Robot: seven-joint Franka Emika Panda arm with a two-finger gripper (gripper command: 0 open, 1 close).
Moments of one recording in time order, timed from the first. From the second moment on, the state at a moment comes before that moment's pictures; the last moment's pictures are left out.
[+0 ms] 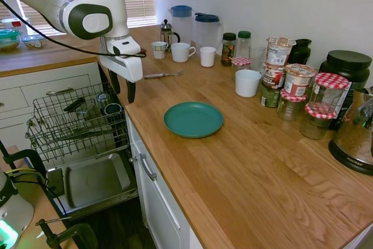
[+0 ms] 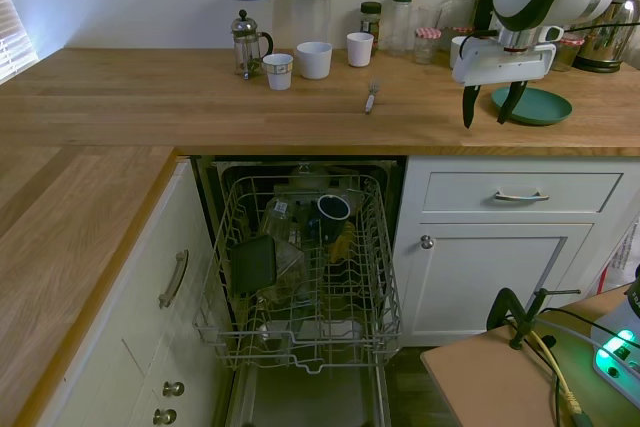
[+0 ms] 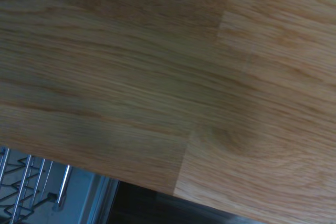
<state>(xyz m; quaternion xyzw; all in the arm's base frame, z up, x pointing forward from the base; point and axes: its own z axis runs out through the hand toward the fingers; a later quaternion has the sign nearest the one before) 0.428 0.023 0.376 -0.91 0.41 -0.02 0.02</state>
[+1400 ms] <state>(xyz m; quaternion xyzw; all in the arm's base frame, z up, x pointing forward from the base) 0.643 0.153 0.388 -0.78 0.61 -0.09 0.04</state>
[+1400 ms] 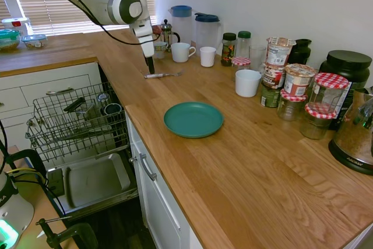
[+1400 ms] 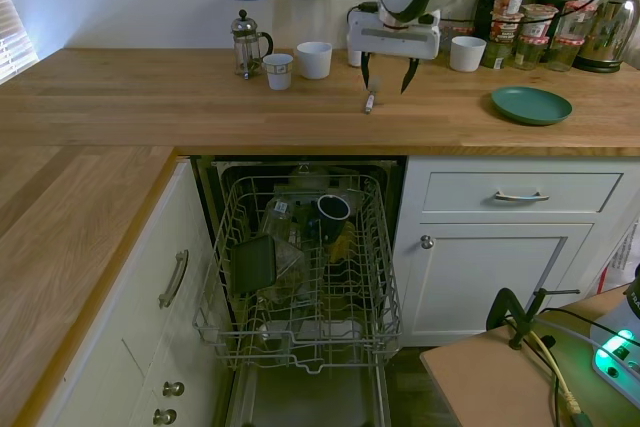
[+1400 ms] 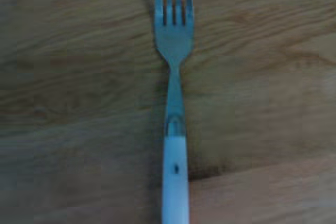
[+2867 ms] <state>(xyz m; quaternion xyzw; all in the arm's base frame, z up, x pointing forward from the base) 0.725 0.153 0.344 -0.76 0.64 -0.05 0.01</state>
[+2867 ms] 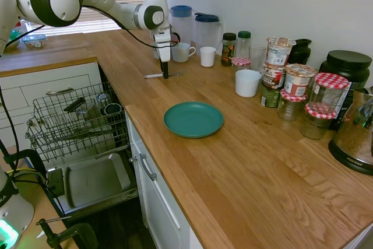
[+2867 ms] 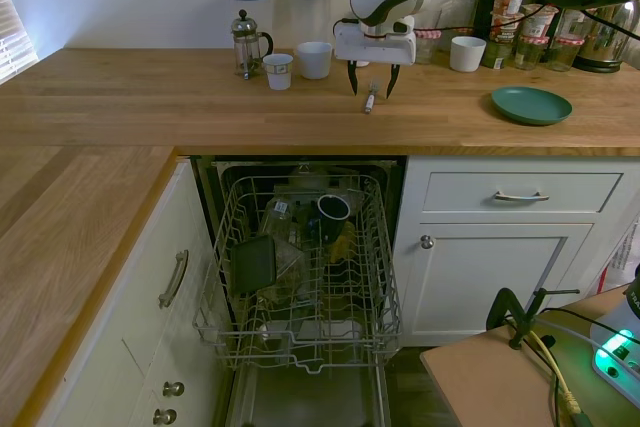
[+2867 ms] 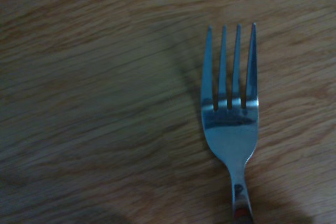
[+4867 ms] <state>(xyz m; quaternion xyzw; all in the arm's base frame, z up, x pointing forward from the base) 0.652 0.189 0.454 -0.79 0.61 -0.07 0.06</state>
